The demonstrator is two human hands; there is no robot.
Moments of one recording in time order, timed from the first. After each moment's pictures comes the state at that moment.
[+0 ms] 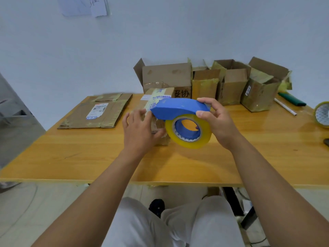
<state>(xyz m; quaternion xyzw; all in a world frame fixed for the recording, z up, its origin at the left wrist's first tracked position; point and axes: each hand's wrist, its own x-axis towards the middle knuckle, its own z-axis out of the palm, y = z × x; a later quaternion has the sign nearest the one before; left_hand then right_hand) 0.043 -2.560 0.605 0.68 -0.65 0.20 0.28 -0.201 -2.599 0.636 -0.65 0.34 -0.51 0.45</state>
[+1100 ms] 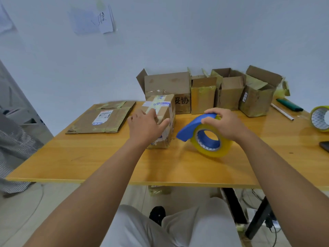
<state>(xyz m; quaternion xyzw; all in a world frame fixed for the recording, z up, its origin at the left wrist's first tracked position) 0.016 -2.568 0.649 0.77 -0.59 0.09 0.21 -0.245 -2.624 0.640 -0.75 0.48 -0.36 0.28</state>
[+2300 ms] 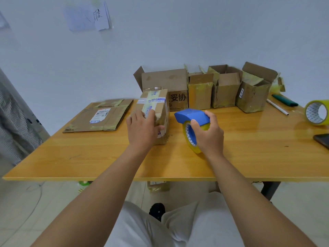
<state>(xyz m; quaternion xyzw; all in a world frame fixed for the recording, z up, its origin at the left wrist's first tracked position) 0.018 -2.558 0.618 0.73 -0.61 0.23 0.22 -0.181 -2.587 0.580 -0.58 0.54 -0.57 0.20</state>
